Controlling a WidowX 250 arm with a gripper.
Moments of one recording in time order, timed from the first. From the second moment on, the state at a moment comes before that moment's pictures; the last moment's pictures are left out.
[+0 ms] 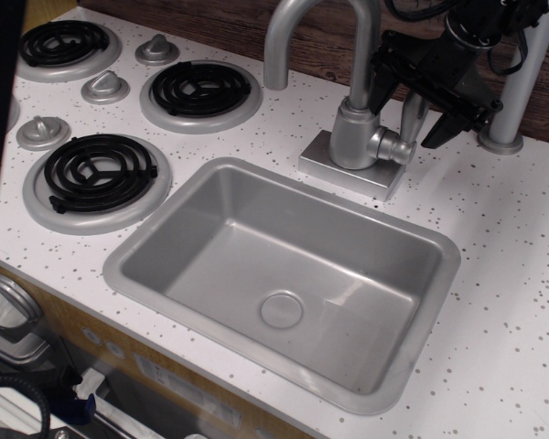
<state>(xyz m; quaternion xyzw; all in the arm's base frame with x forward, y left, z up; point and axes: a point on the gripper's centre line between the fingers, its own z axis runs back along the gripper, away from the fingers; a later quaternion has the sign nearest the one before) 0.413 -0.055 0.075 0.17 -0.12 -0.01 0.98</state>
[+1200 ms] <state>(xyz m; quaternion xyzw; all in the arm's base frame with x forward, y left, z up) 0.411 -0.060 0.081 0.15 -0.14 0.02 0.98</state>
